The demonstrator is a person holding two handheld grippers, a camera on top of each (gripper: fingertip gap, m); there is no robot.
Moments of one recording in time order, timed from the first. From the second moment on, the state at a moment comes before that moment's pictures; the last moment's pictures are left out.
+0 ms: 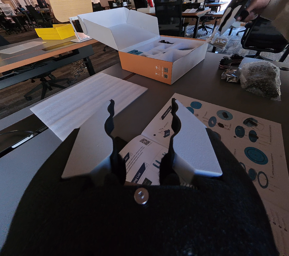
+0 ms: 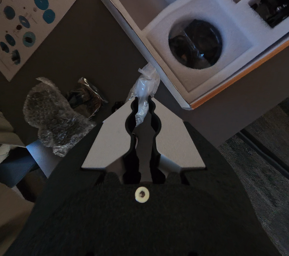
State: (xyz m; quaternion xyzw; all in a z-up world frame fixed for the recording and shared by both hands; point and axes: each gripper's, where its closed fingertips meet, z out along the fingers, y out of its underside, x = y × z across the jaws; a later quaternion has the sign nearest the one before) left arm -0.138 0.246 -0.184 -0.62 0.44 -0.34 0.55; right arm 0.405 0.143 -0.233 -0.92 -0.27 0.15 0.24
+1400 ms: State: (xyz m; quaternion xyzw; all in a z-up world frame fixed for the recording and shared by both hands) left arm -0.136 0.242 -0.184 -0.62 0.45 -0.34 0.55; right arm 0.411 0.180 -0.248 -0.93 -0.26 -0.01 0.25
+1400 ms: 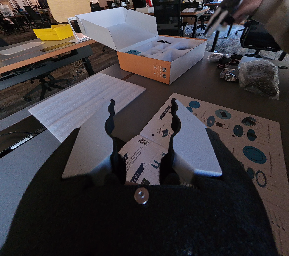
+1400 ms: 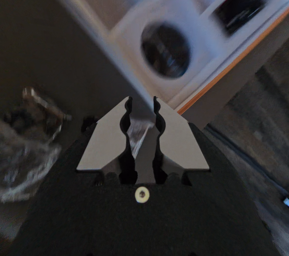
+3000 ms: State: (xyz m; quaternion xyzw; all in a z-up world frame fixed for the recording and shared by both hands) left arm -0.142 0.252 -0.200 -0.64 0.45 -0.31 0.54; right arm 0.267 0.469 -0.282 -0.84 -0.51 0.06 0.16
